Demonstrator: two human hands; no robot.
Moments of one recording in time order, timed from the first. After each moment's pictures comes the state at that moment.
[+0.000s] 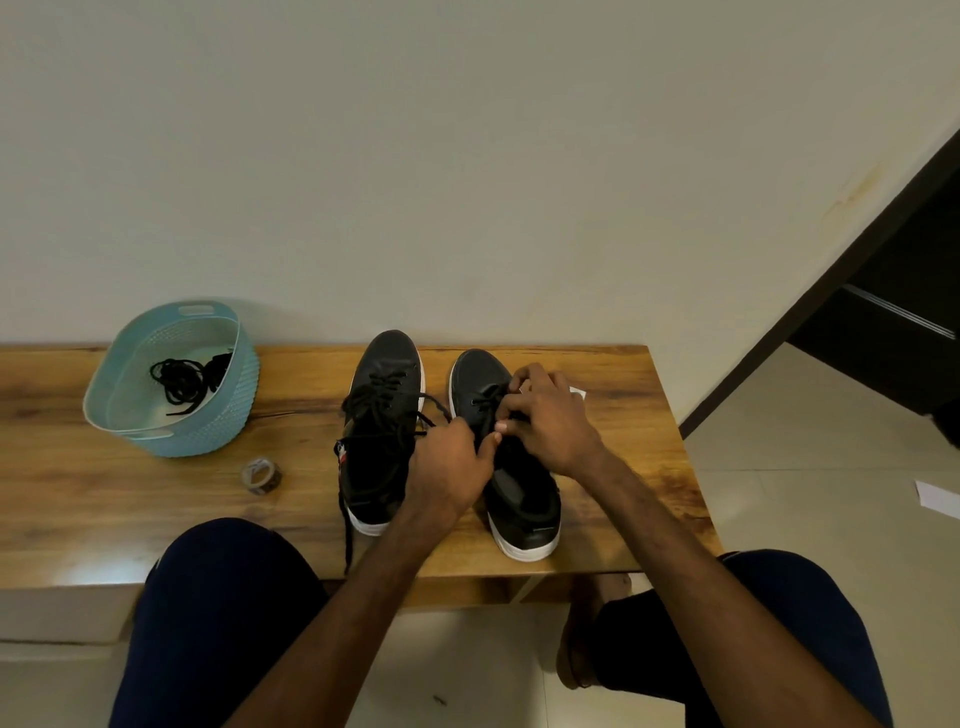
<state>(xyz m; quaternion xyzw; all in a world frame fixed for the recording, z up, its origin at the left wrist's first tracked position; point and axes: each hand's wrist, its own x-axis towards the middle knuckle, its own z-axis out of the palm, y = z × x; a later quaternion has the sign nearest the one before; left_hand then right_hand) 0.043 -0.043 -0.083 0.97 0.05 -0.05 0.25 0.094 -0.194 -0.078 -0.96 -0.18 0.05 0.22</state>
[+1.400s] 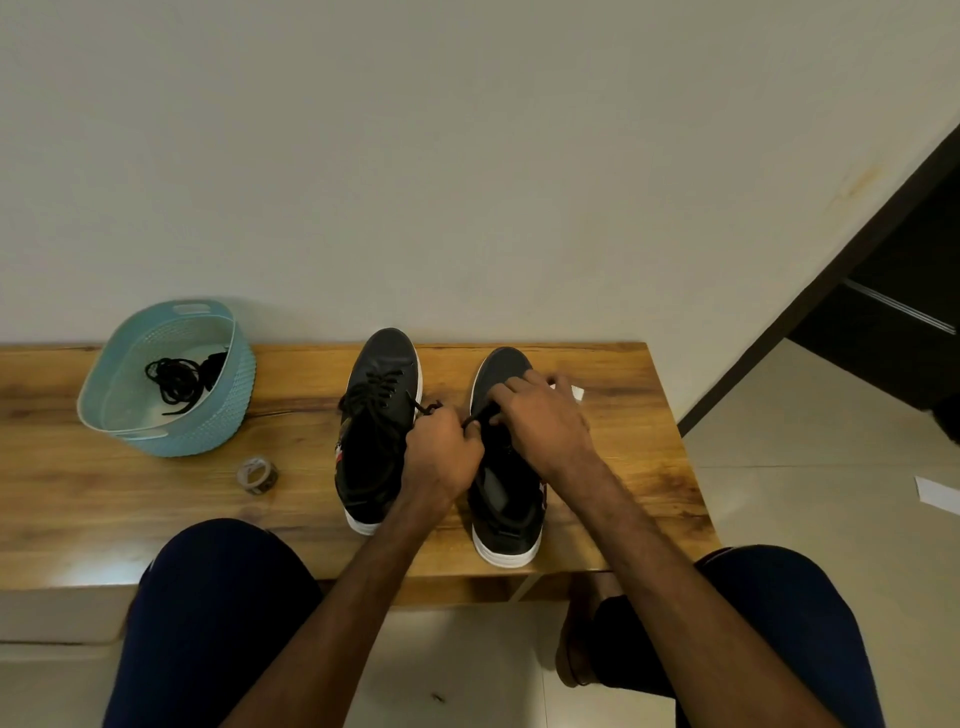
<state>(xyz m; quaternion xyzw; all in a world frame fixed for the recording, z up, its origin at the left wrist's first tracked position) 0.051 -0.039 -0.079 0.93 0.09 -0.05 0.36 0.083 -0.179 -0.063 -0.97 -0.23 -0.02 0.01</state>
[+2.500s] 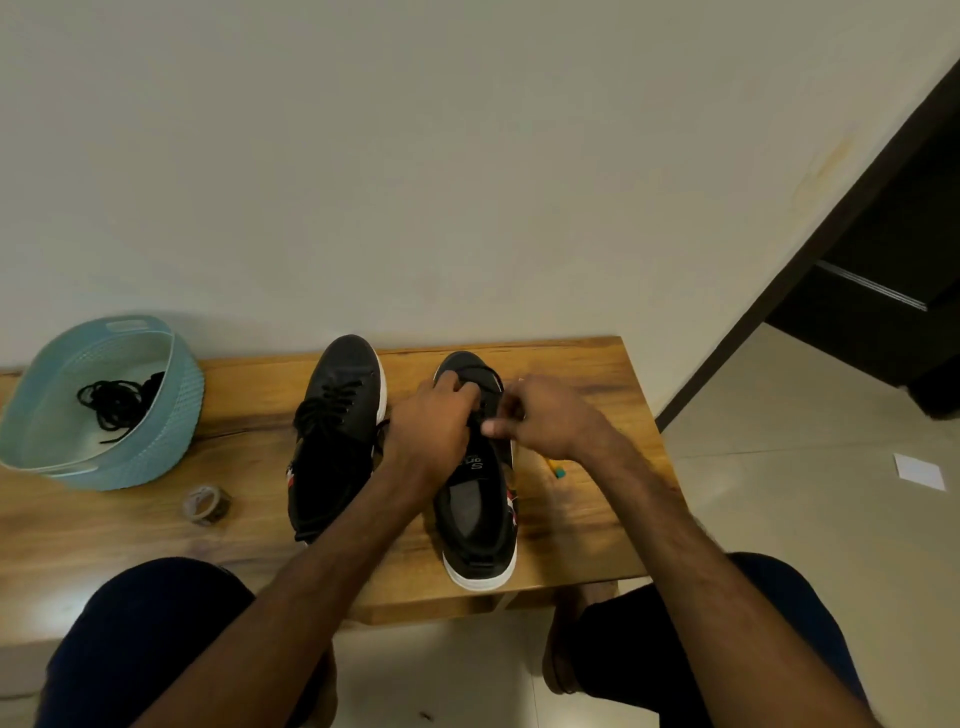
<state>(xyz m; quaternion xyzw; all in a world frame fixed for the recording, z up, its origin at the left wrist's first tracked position) 0.089 -0.059 -0.065 0.99 -0.13 0.00 0.05 0.106 -0.220 -0.043 -0.95 -0.10 0.19 0.23</state>
